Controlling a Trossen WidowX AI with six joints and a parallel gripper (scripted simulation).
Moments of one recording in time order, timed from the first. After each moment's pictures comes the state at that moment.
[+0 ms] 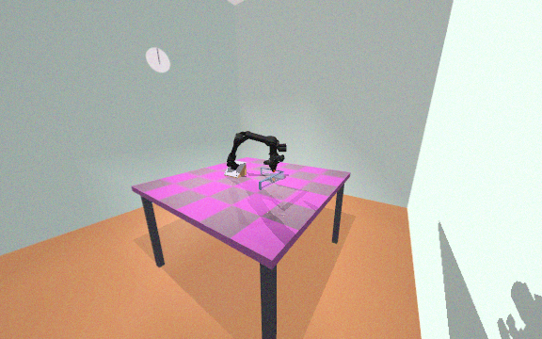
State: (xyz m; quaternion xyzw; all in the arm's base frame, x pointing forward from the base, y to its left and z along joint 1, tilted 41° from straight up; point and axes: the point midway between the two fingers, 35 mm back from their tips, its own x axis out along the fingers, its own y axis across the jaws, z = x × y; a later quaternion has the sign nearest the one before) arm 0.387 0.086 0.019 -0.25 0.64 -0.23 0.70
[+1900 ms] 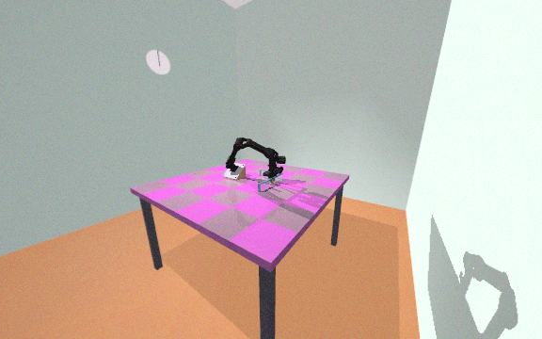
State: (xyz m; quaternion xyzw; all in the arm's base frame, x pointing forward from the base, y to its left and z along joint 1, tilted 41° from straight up) arm 0.389 0.038 -0.037 -0.25 0.64 -0.23 0.69
